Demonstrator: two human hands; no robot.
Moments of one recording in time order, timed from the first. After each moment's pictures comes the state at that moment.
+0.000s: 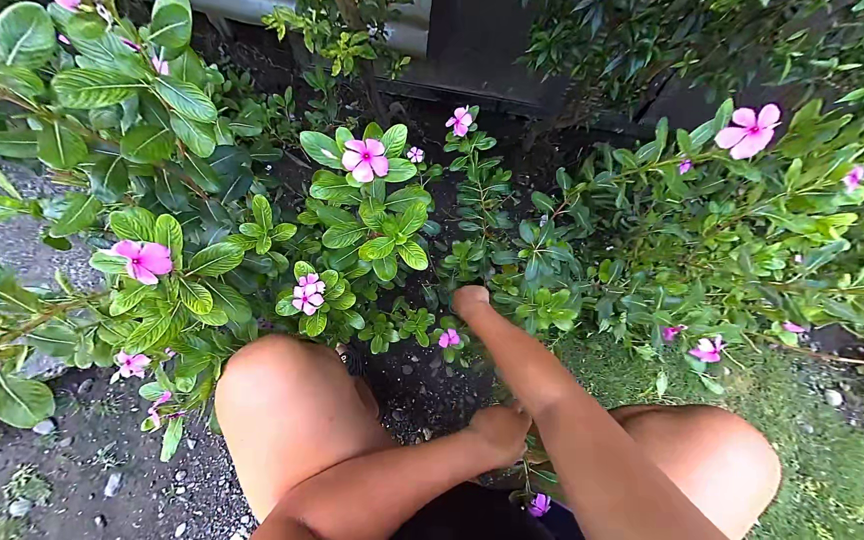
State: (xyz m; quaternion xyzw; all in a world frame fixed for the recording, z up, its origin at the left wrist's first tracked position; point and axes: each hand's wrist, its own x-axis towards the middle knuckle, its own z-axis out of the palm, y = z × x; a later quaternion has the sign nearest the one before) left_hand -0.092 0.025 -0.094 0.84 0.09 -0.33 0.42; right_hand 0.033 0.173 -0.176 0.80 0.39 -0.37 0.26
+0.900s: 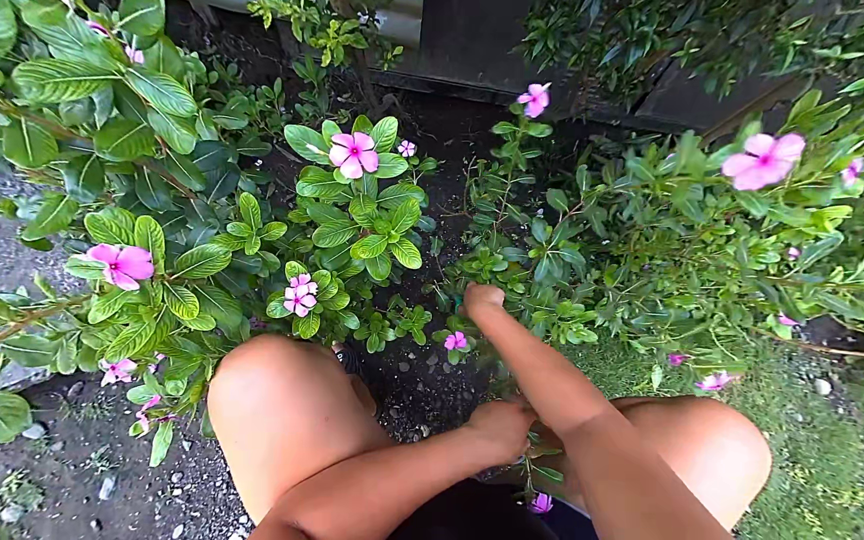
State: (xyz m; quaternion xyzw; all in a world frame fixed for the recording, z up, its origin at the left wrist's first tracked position) left_hand -0.088 0.026 -0.100 0.85 0.07 -0.30 0.44; right_hand 0.051 0.151 -0.180 0.87 0.34 -0.31 0.20
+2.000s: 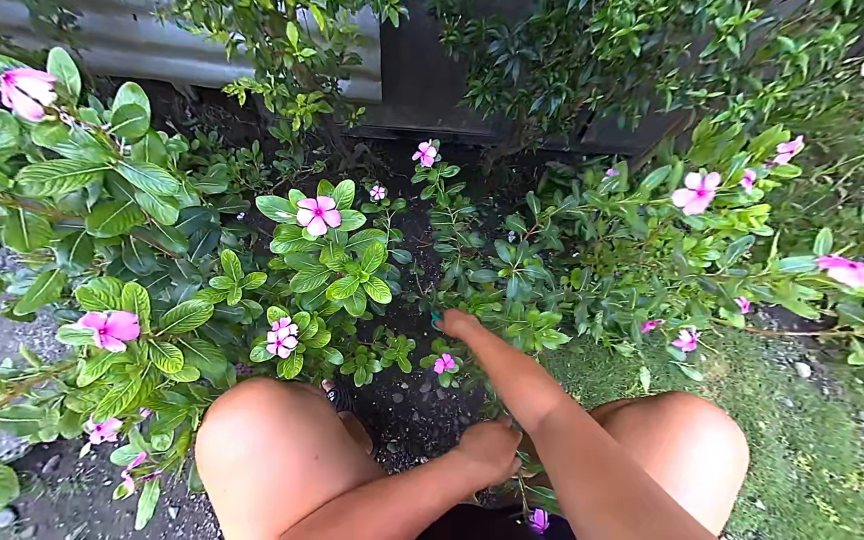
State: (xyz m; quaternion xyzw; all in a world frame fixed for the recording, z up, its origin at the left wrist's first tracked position) left_hand -0.087 0.025 -0.100 0.86 0.05 -0.34 0.39; right_hand 0.079 0.153 -0.207 0.81 0.38 -0.44 0.09
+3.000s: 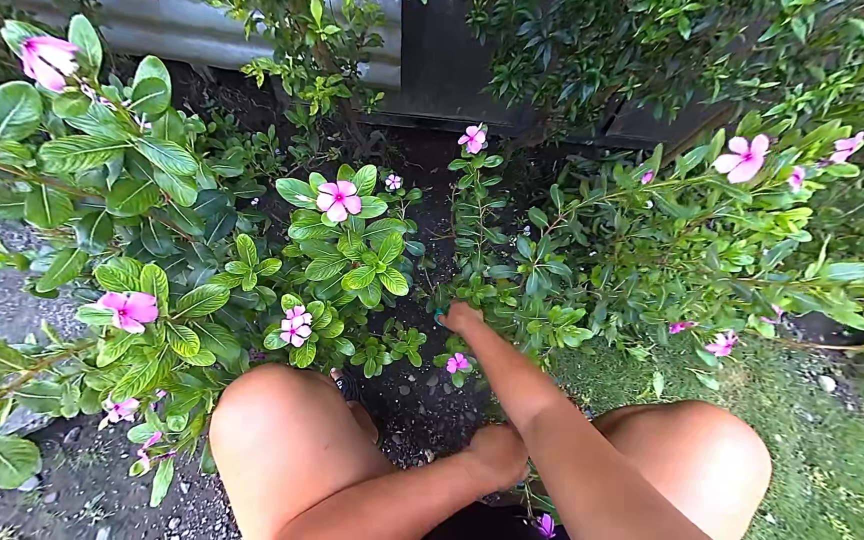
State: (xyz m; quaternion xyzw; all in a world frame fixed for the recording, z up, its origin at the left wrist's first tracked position) left_hand -0.094 0.020 -0.091 0.85 0.07 -0.33 0.41; right_hand 0.062 0.164 -0.213 0.85 0.33 -0.40 0.07
